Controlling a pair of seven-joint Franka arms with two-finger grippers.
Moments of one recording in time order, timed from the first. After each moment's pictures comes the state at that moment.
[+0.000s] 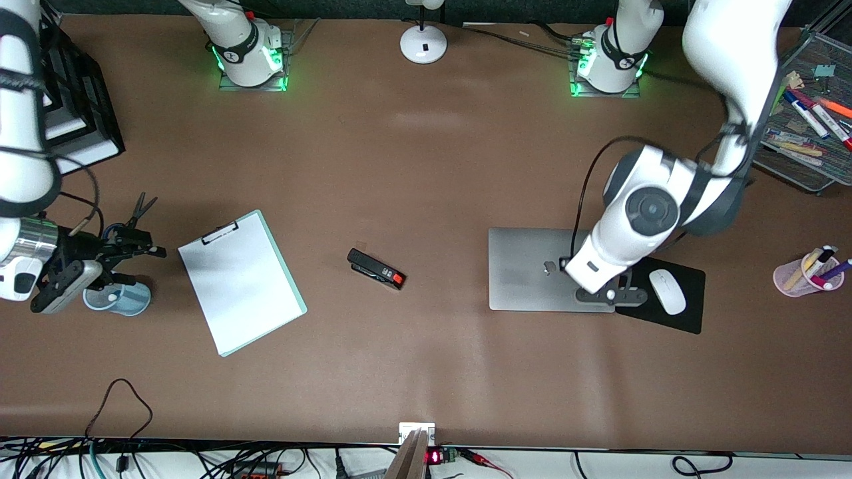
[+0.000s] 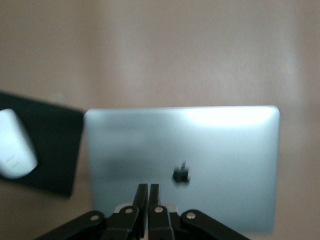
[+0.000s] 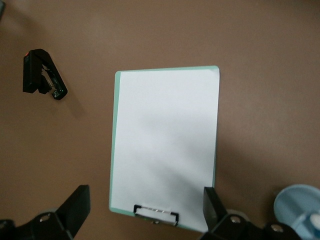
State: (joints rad) left arm -0.01 0.46 -0.35 -1.61 0.24 1.98 -0.42; right arm -0.12 0.44 0.00 -1.53 0.33 1.86 -0.73
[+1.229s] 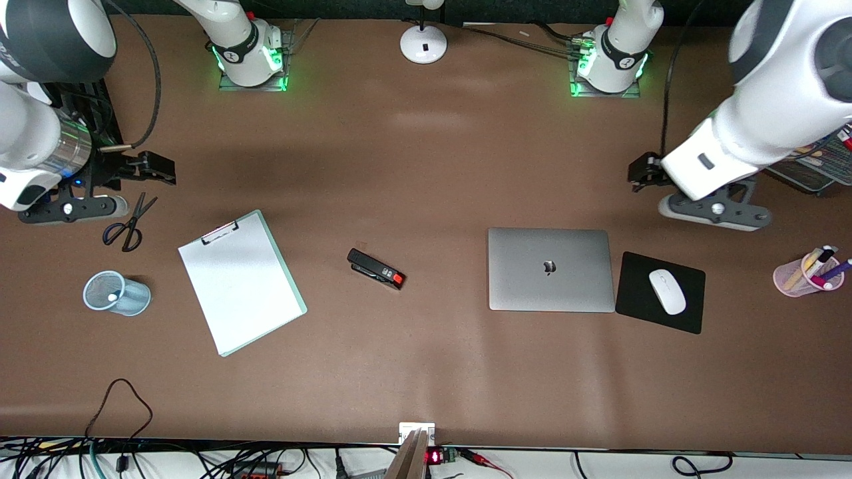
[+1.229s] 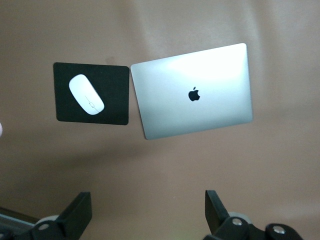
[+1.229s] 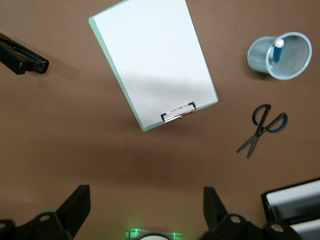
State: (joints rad) left arm 0.12 0.19 -0.37 -1.45 0.06 1.51 -0.06; right arm 0.11 0.17 -0.01 -1.50 -0.01 1.48 0.00
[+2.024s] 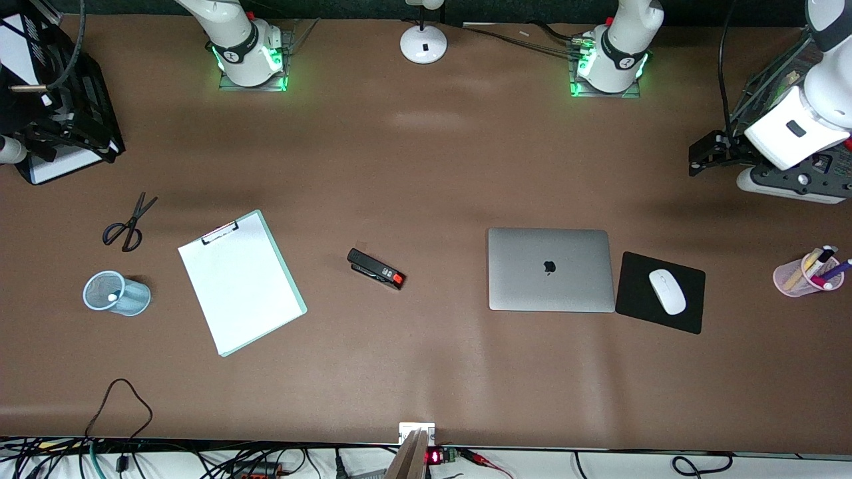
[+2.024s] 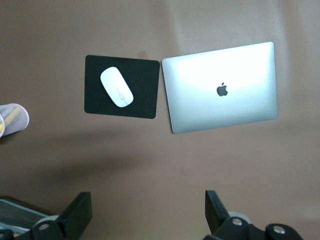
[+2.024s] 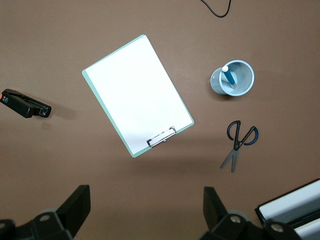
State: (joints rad) left arm -0.03 0.00 -0.04 -1.66 0.02 1.60 0.07; right arm 0.04 -0.05 -0.02 -1.65 -0.01 1.64 0.02
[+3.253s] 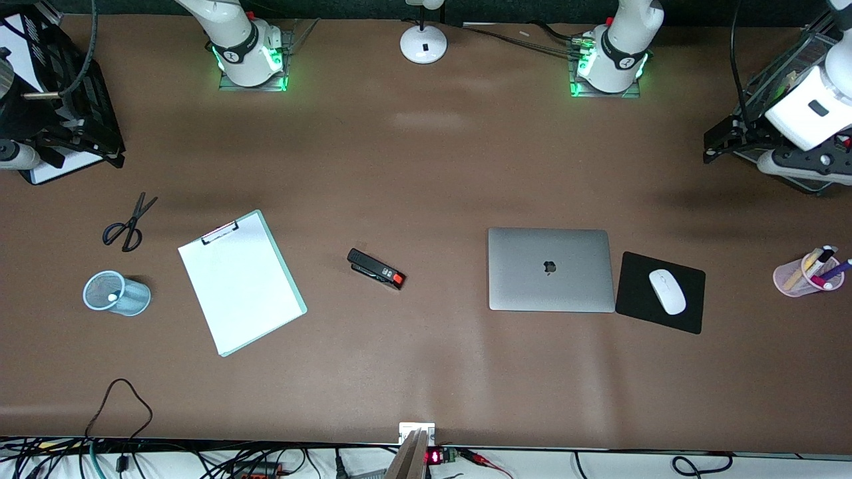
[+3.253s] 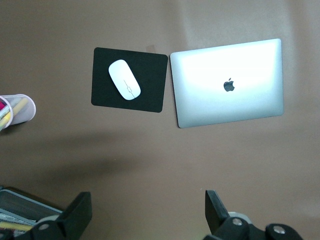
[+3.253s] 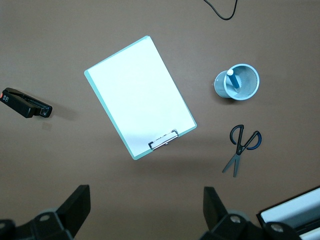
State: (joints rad) left arm 0.00 -0.05 -0.04 -1.72 0.02 1.62 0.09; right arm 0.04 -0.04 -0.01 -1.65 -0.01 1.66 0.01
